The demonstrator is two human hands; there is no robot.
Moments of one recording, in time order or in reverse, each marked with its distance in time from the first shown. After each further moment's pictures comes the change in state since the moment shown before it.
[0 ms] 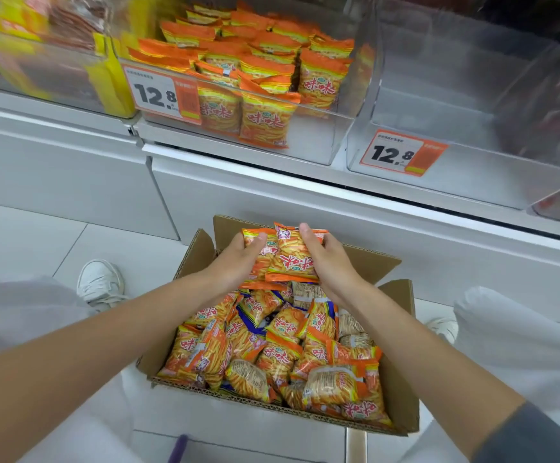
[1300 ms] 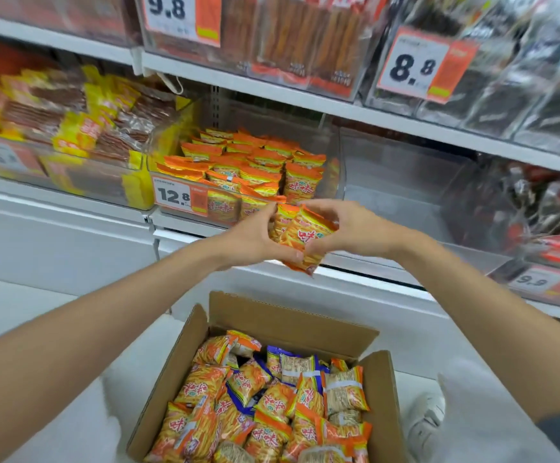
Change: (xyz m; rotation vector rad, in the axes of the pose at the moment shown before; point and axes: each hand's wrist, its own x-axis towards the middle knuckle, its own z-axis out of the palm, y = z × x) left_hand -0.021 0.165 -0.037 0.213 -0.125 0.469; right_hand -0.040 -0.218 -0.047 -0.806 -0.298 -0.436
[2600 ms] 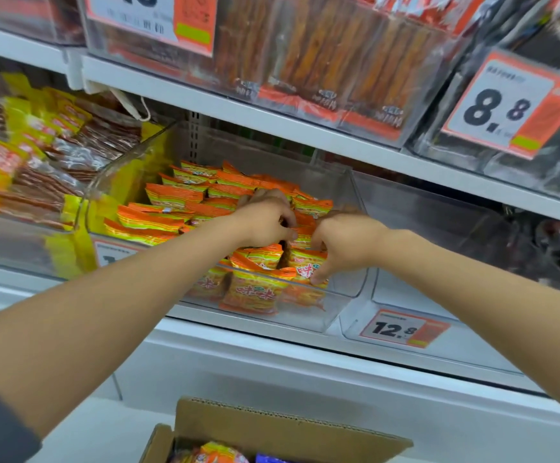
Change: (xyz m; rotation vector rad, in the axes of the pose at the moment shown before) left_hand 0.190 -0.013 -0.083 0.807 0.208 0.209; right_hand 0.159 0.034 -0.049 -1.095 -0.049 0.106
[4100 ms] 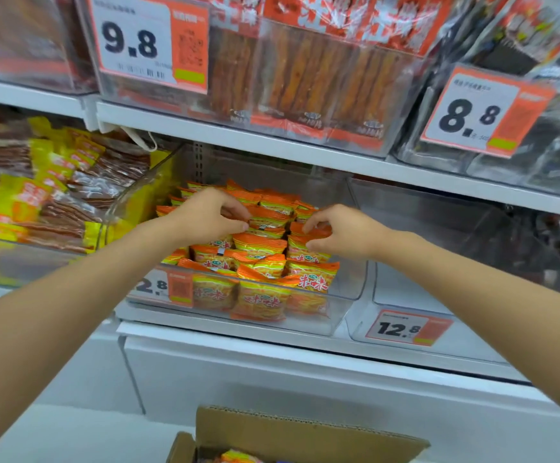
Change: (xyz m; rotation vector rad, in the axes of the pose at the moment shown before) left_hand -0.047 -0.045 -0.061 -0.216 0.059 -0.077; right_hand -0.006 0.008 -0.005 0.550 0.236 0.048
